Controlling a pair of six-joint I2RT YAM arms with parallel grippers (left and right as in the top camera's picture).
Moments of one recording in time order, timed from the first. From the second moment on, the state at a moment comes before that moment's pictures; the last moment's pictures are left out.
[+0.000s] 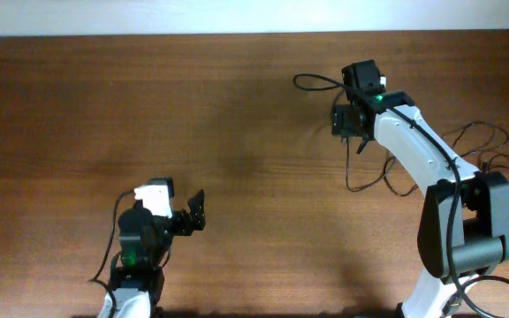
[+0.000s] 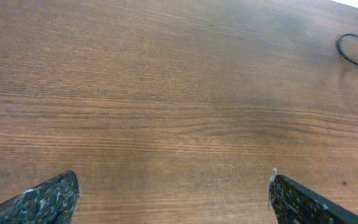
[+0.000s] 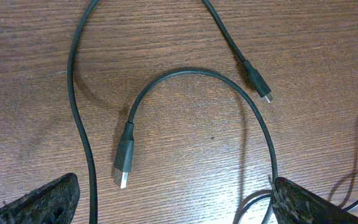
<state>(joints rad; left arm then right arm) -0.01 1.02 0.08 0.43 0.21 -0.16 0.21 1.94 1.43 -0.69 0.31 0.29</state>
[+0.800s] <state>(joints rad) -0.01 0.01 0.01 -0.06 0.18 0.02 0.21 1.94 1.43 -0.69 0.31 0.29</state>
